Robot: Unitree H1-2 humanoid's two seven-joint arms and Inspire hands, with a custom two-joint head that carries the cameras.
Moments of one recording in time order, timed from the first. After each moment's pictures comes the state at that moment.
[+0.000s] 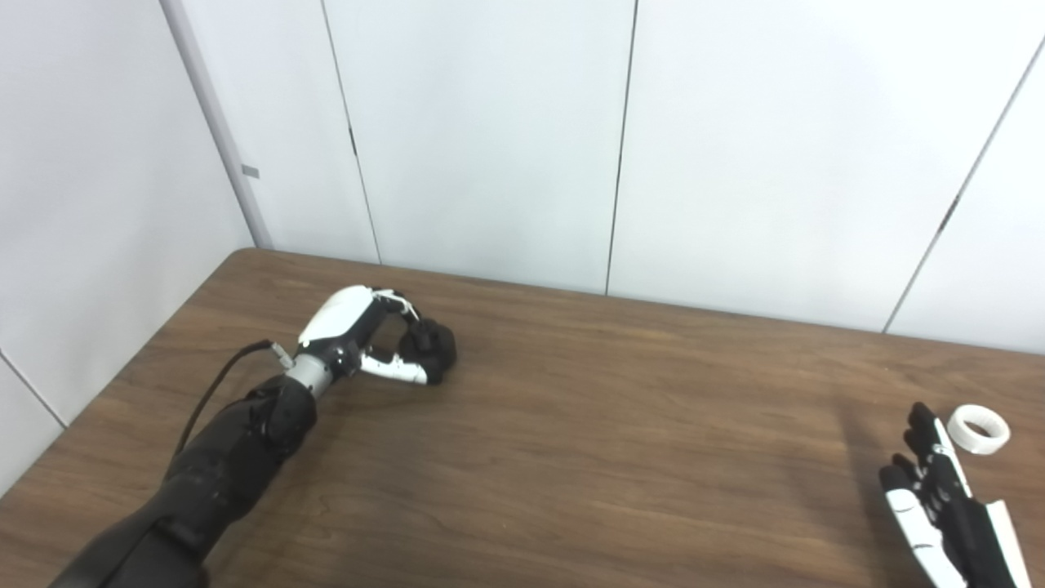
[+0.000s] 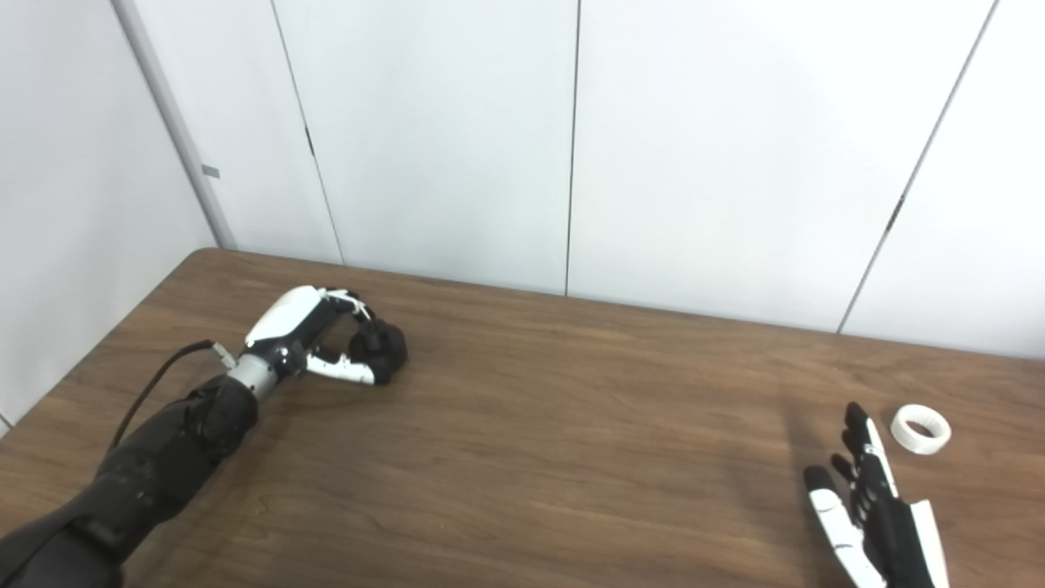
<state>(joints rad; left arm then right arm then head) -0.56 0.59 -0.31 0.83 0.46 -0.44 0.16 0.00 -0.15 -0.05 -0.04 -0.09 -0.16 0.01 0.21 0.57</state>
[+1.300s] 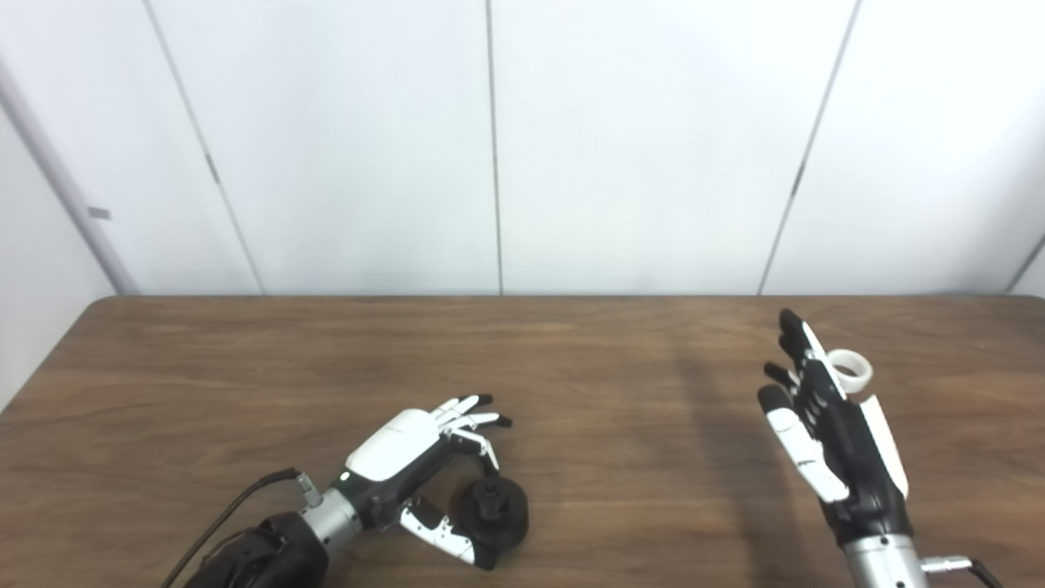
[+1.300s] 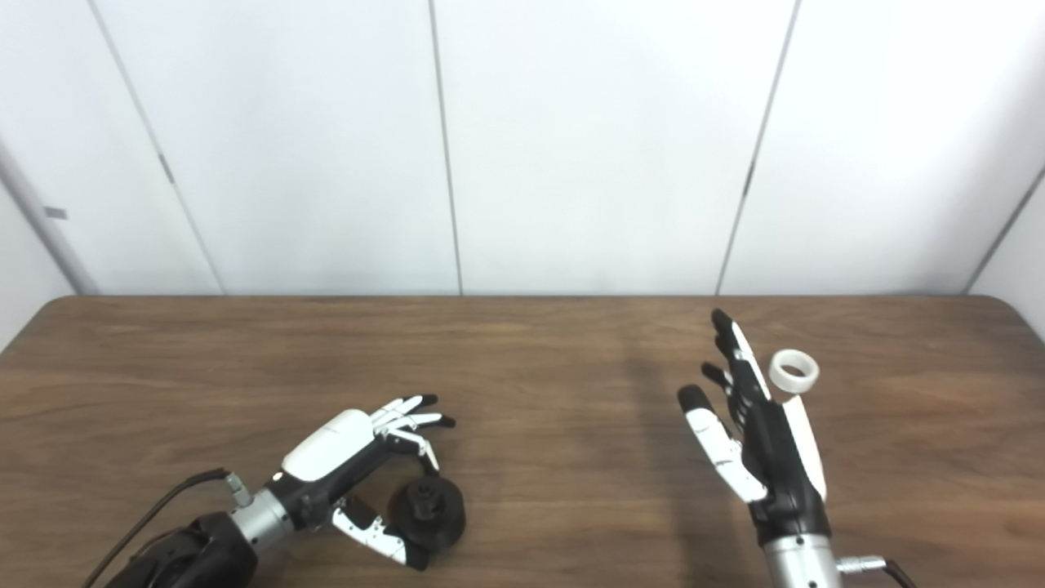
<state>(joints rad) -0.29 0.45 -0.38 0.19 0.56 -0.43 -0.12 0.01 -0.11 -0.04 -0.37 -0.16 0.00 0.01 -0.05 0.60</state>
